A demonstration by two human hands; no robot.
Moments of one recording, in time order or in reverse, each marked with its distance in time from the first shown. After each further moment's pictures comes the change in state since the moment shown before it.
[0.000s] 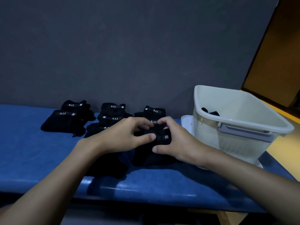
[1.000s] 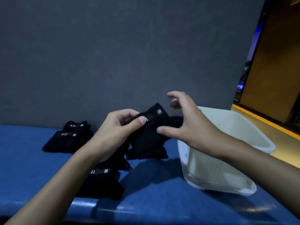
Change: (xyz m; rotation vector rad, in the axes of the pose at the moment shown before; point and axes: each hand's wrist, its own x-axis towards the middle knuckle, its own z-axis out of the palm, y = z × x) left_hand -0.007 0.052 -0.031 -0.777 0.344 0.096; right_hand -0.011 -0.066 -0.079 -0.167 0.341 -0.276
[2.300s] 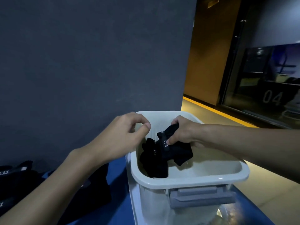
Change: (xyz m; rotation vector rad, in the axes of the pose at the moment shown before) left_hand 0.163 -0.069 0.125 0.639 -0.389 0.158; right_hand 0.044 0.196 -0.058 0.039 -0.102 1.026
